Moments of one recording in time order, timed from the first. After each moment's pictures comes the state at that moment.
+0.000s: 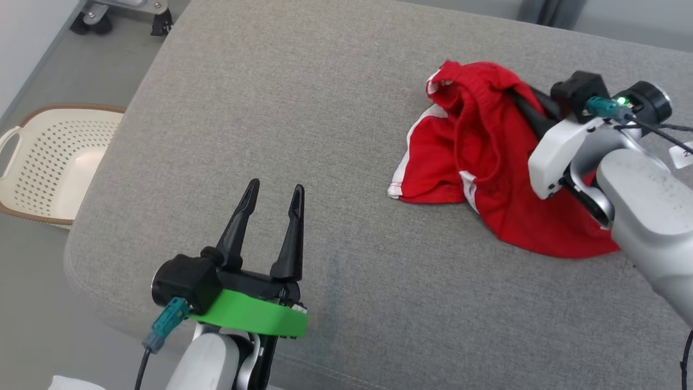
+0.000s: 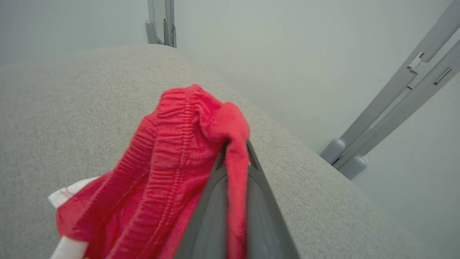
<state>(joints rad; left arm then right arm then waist) -0.19 0.05 -0.35 0.06 -0.40 -0.06 -0.26 -0.90 -0.47 0.79 0.71 0.49 0.13 -0.17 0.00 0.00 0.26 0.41</state>
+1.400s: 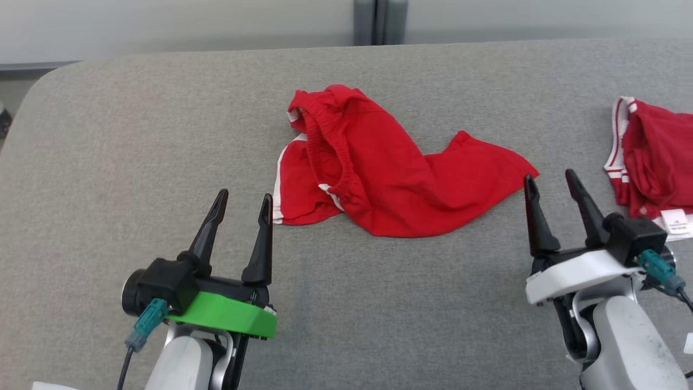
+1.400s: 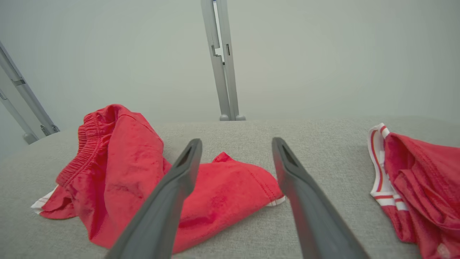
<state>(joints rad) -0.18 0.05 -0.23 0.15 -0.30 -0.12 -0.26 -0.24 -0.14 0.05 0.27 0.24 0.13 -0.26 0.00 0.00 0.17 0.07</state>
